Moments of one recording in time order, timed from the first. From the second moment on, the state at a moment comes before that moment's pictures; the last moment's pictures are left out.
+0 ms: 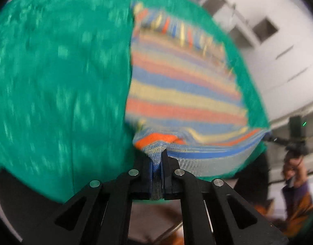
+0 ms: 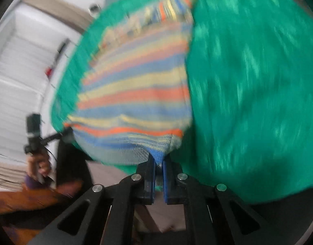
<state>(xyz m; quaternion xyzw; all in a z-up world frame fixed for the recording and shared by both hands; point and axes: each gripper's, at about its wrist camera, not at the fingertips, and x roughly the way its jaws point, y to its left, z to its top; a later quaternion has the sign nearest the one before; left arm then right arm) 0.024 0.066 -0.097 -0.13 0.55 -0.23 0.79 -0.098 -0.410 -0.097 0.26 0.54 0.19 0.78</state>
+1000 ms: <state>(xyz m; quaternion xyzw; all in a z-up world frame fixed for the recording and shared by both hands) 0.367 0.058 -0.085 -0.20 0.47 -0.11 0.85 0.251 -0.499 -0.111 0.35 0.41 0.13 0.83</state>
